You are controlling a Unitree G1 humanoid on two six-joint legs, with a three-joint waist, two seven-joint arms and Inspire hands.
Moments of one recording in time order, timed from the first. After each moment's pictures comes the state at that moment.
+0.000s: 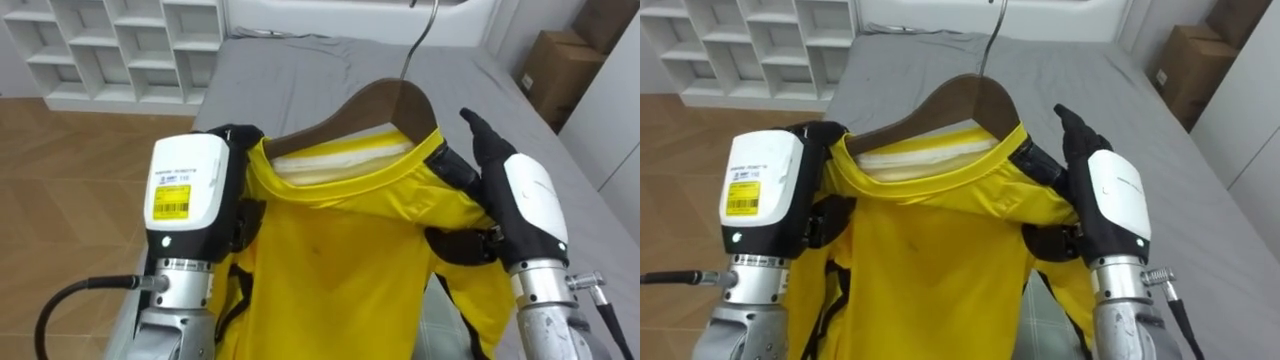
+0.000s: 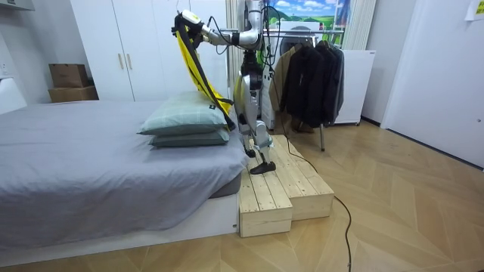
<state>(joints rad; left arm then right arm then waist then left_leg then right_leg) -0.06 0.27 -0.24 -0.14 1.00 0.05 0.46 -0.06 -0.30 0.14 0.03 -0.64 -0.03 -0.31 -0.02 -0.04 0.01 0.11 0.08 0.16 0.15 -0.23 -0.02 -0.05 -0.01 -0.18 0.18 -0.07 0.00</state>
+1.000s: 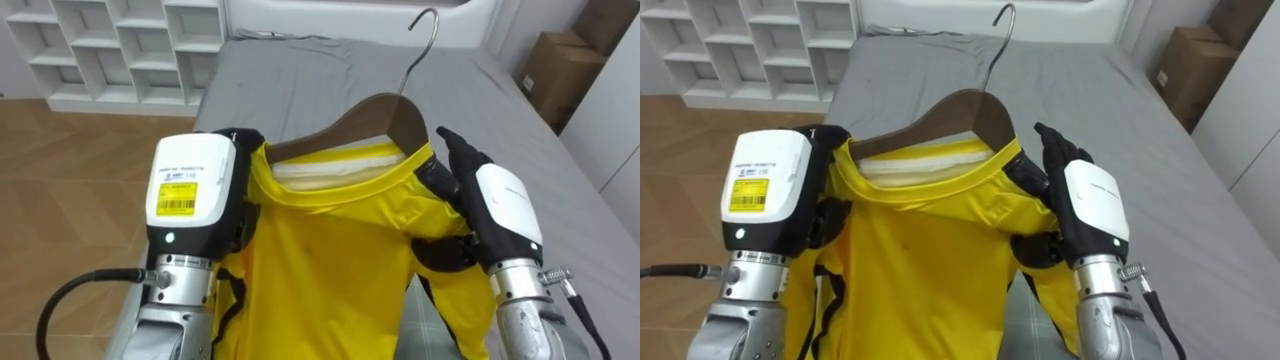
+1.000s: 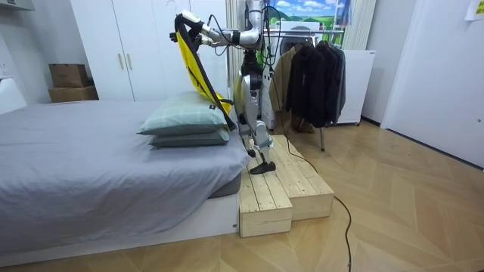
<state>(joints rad) -0.06 0.27 -0.25 -0.17 1.07 0.12 0.38 -0.13 -0.30 0.21 0.14 -0.64 0.00 -0.31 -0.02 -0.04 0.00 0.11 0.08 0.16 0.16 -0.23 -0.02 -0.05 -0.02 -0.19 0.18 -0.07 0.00</state>
